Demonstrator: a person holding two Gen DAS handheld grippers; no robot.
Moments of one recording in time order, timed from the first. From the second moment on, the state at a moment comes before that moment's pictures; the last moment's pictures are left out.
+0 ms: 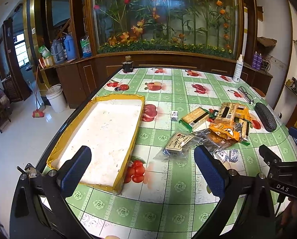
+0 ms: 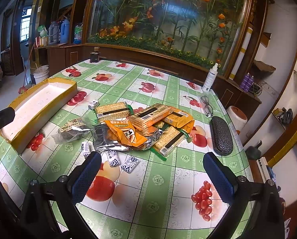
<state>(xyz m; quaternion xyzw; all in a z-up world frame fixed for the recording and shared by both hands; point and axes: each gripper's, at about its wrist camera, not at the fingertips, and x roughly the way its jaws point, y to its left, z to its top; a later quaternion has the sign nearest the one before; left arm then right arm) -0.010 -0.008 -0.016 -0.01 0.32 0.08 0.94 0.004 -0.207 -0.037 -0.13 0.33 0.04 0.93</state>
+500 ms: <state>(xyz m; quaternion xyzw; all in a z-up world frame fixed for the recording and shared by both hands) -0.004 -0.010 -0.020 -0.01 0.34 0.07 0.94 0.006 -0.208 -0.039 -0.13 0.34 0.04 0.93</state>
